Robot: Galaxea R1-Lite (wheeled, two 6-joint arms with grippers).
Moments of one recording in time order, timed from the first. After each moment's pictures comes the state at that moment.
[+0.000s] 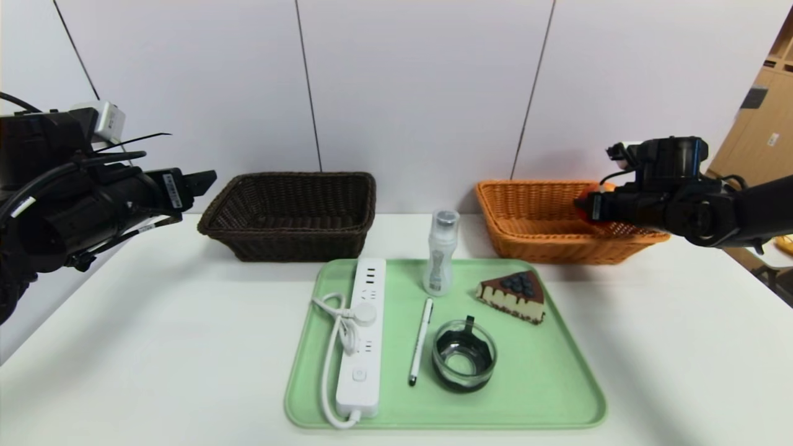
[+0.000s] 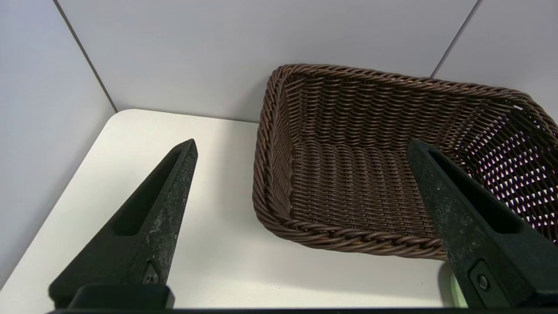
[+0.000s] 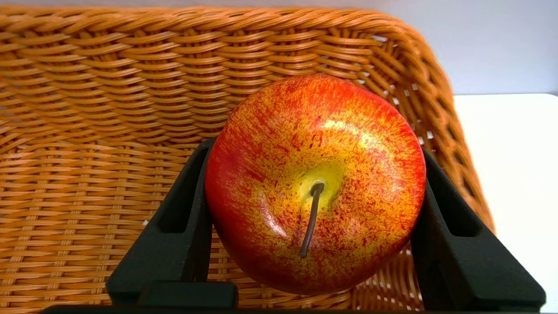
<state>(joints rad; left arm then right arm) -0.04 1.57 -0.87 -0.58 0.09 -0.12 -0.03 2.09 -1.33 -0.35 -0.09 -0.05</state>
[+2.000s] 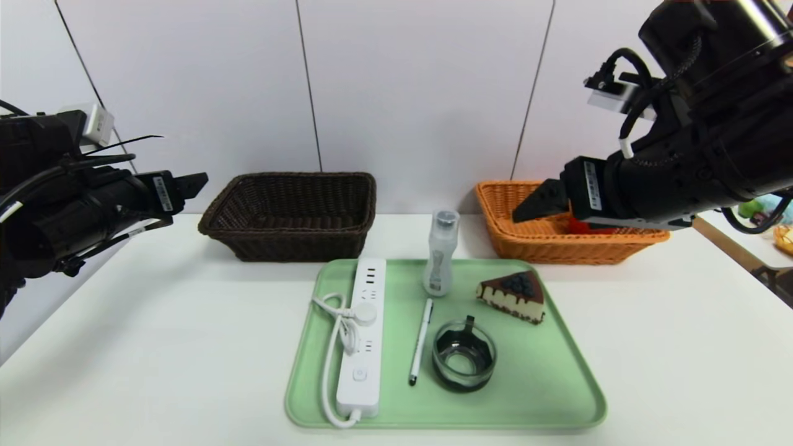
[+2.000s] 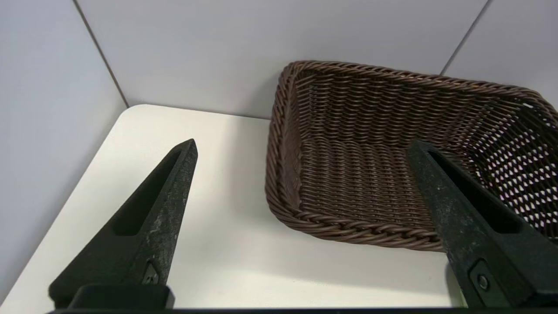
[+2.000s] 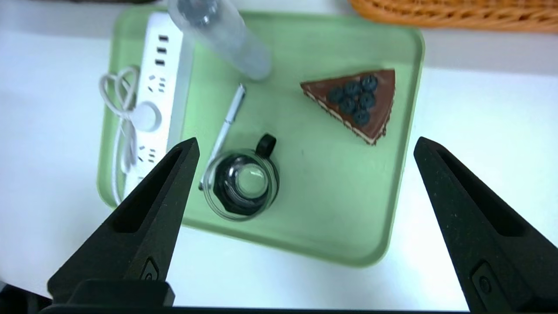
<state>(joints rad) -0.02 1.55 -0.85 -0.58 0.09 -0.12 0.56 1.65 -1.70 0.84 -0.12 0.42</state>
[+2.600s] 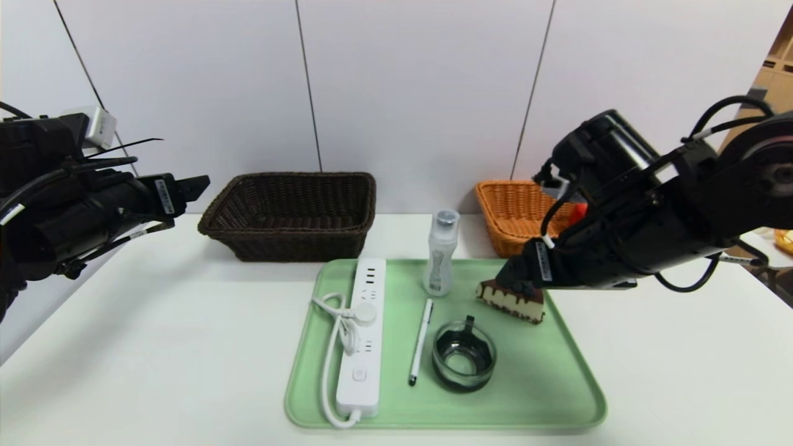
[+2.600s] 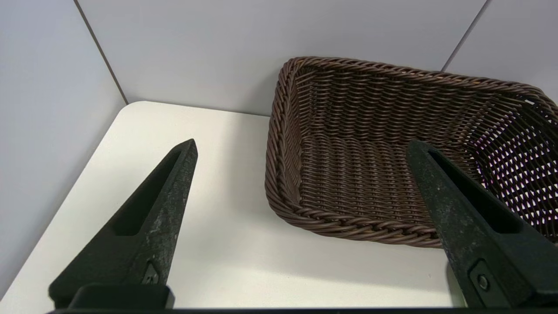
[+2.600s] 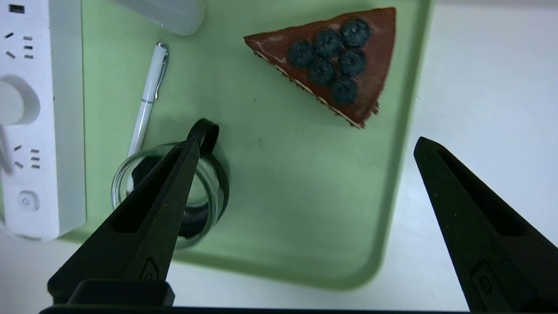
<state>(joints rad) -0.02 1.55 -0.84 -0.58 0.09 -0.12 0.54 1.74 -1.40 0.62 -0.13 0.41</state>
